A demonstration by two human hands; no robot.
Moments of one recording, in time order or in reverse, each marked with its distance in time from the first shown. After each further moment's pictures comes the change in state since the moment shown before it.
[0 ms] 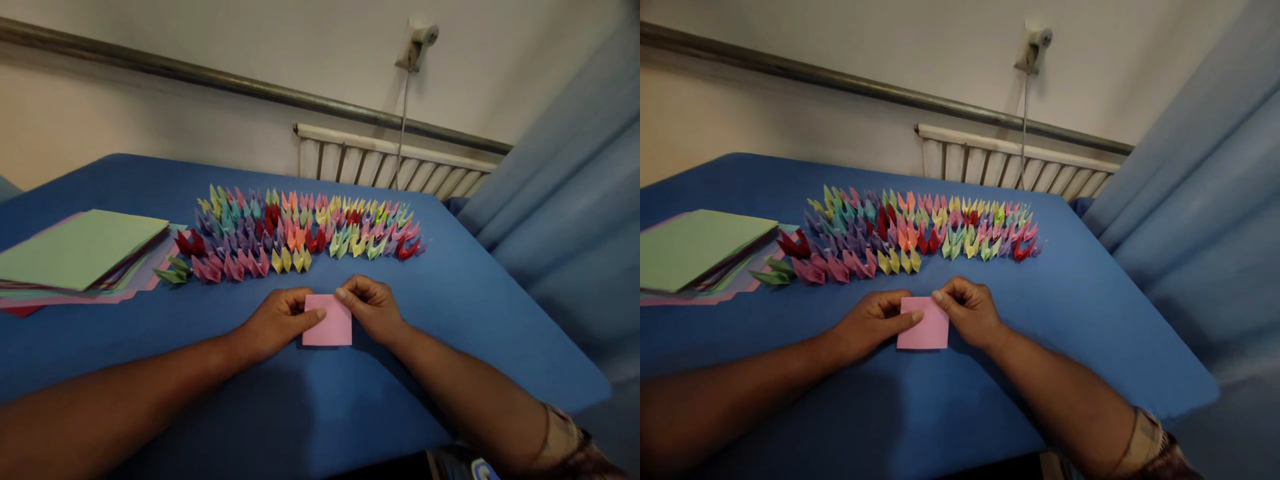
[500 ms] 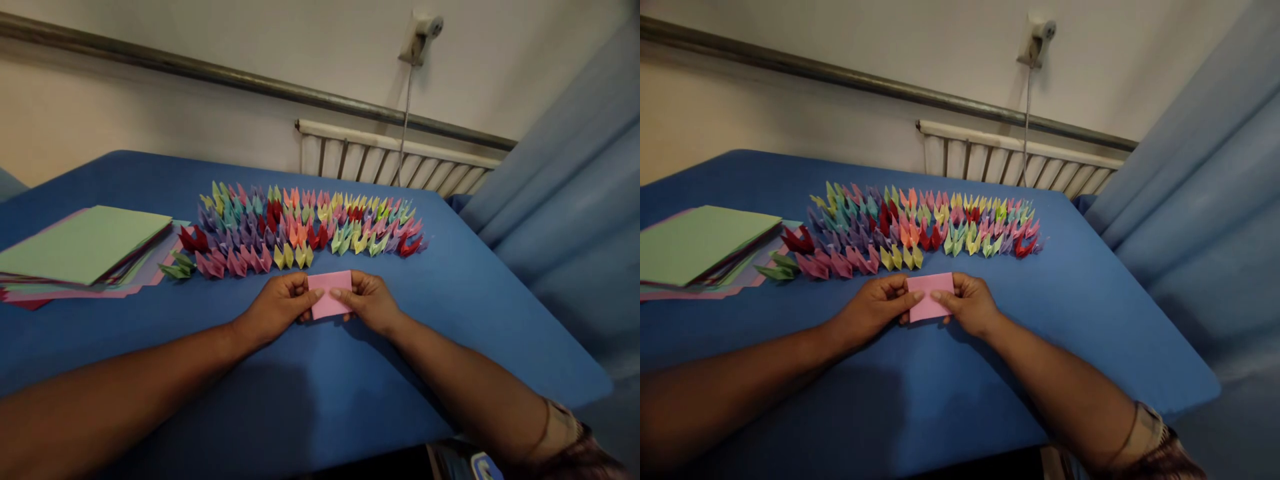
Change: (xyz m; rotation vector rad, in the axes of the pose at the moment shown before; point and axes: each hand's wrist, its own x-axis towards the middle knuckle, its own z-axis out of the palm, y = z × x) left_hand 0.010 -0.002 -0.004 0.055 0.130 0.045; right_hand 0.007 0.014 0.006 0.138 -0.131 0.230
